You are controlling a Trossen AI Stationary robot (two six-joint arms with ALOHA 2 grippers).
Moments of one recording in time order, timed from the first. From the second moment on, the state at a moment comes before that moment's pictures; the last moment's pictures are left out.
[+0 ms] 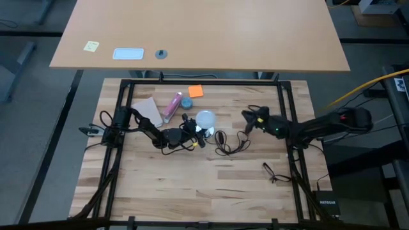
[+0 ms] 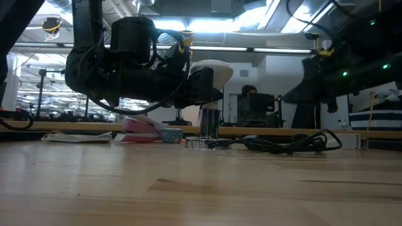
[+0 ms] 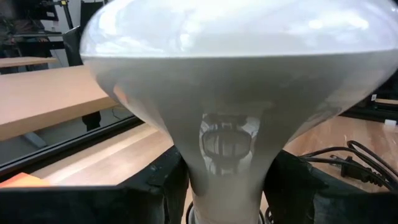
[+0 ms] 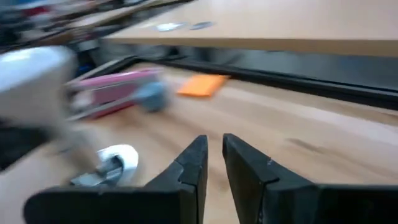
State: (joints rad) left arm -0.06 2.10 0.70 1.40 -0.67 0.00; right arm -0.14 1.11 0.06 0.83 0.51 0.42
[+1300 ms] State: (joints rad) left arm -0.06 2.10 0.70 1.41 -0.67 0.00; right arm -0.14 1.83 0.68 0.41 0.19 0.47
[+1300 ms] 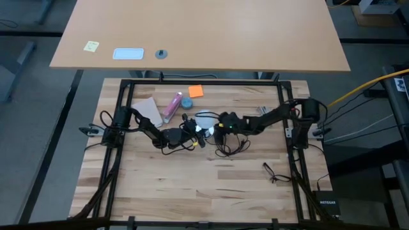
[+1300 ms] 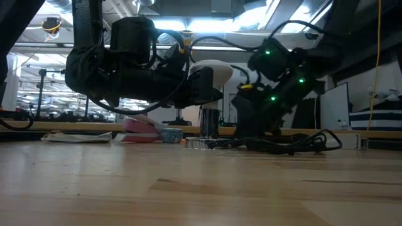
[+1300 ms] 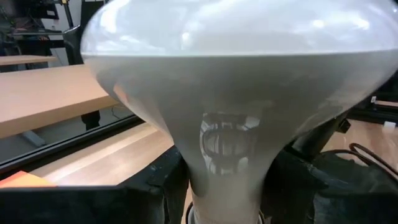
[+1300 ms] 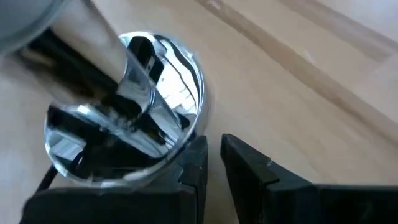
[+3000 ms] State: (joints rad) left arm -0.11 2.10 0.70 1.44 -0.72 0.04; right arm -0.12 1.68 0.75 0.15 0.36 0.33
